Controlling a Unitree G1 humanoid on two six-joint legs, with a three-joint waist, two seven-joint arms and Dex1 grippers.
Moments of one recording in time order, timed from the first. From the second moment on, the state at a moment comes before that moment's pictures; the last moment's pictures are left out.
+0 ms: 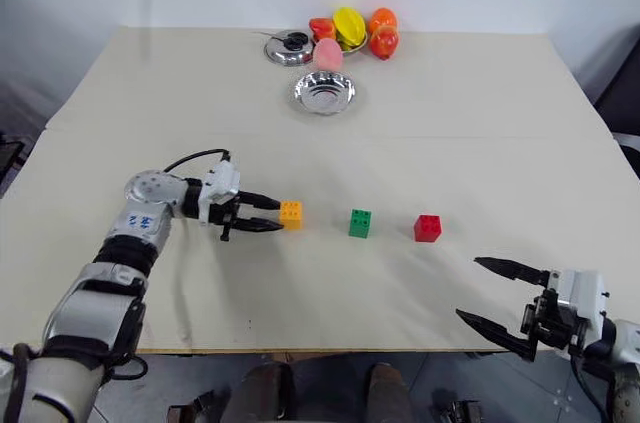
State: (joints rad) left arm -0.92 0.45 -0.11 0.98 -0.13 -0.31 -1.43; right arm 0.33 -0.66 -0.48 -0.17 0.65 -0.07 1.34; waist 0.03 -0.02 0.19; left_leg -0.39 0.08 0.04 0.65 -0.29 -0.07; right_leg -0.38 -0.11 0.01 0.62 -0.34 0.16
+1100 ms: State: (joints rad) left arm -0.89 0.56 0.01 1.03 -0.15 -0.38 -1.50; right arm 0.32 -0.66 -0.50 -0.17 0.66 -0.07 1.29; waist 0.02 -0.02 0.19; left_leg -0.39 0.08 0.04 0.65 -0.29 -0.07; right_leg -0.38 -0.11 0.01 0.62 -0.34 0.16
